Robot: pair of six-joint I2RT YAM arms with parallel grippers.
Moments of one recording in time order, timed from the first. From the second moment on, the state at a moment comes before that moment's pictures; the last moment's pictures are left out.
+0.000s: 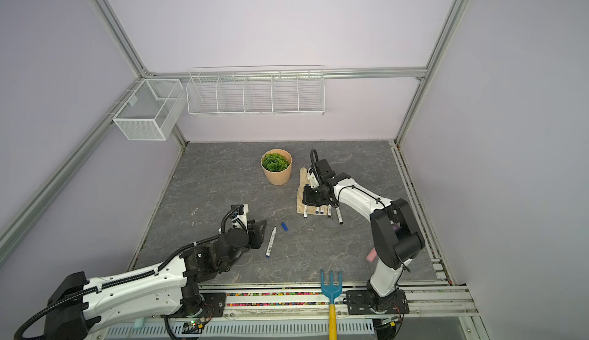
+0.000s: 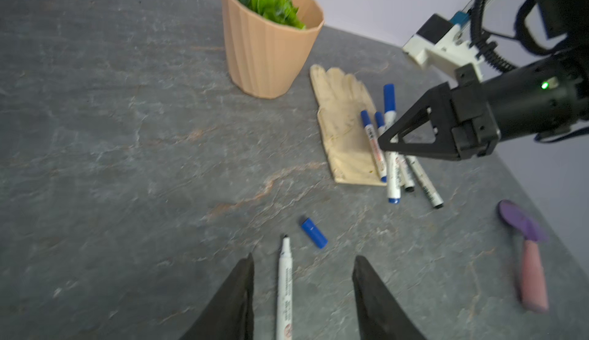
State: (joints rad) left arm -1.13 0.93 0.45 -0.13 -0.57 -0.76; right arm 0.49 1.78 1.23 -0.60 -0.31 0.47
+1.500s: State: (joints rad) left arm -1.15 1.53 0.72 -0.42 -0.34 -0.81; right arm 0.48 1.44 1.06 -0.58 -0.22 0.50
